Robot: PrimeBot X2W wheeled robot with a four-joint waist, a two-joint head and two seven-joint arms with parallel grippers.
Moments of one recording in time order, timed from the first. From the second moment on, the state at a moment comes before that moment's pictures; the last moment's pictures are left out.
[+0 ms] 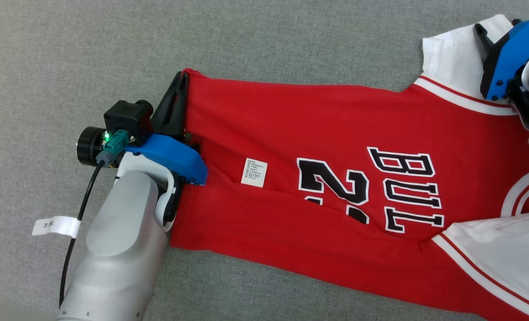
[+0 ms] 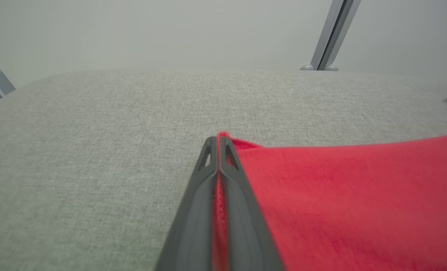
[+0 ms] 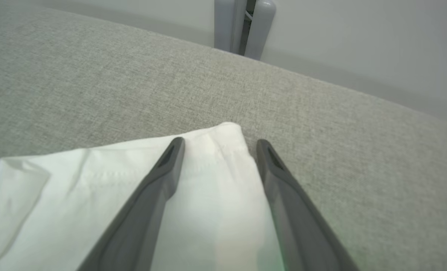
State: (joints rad) left arm -0.72 0.06 -0.26 0.74 -0.26 -0.12 -0.26; right arm -1.11 -0.32 0.09 1.01 0.13 0.13 0.25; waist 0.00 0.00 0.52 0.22
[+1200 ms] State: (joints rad) left arm -0.42 0.13 -0.07 0.69 -0.18 -0.09 -0.26; right arm -0.52 -0.19 0.11 0.62 0.48 0.13 -0.24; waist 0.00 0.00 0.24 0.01
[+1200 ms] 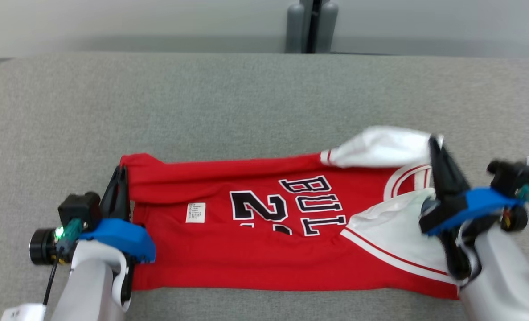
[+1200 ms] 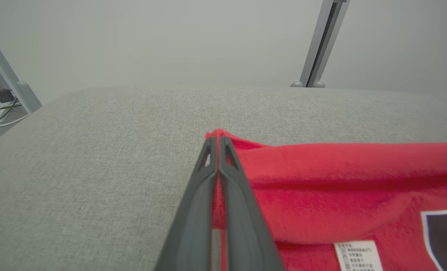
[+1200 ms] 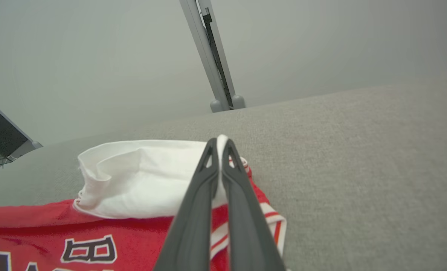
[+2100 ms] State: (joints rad) left arm -0.01 0.05 -0.02 0.43 -0.13 -0.03 -0.26; right arm -0.13 -0.08 0.00 0.45 0.11 0.13 -0.26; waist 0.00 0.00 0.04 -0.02
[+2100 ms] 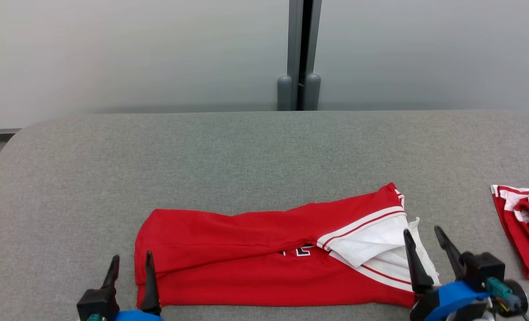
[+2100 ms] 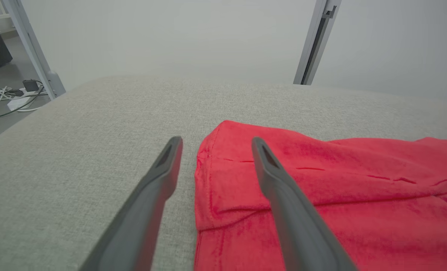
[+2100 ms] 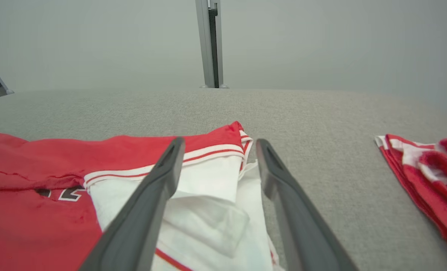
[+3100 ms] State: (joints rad) left arm -0.05 0.05 -0.13 0.49 -0.16 -0.04 -0.26; right arm -0.38 -0.07 -0.01 0.92 0.26 0.13 -0.25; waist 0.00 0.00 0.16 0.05
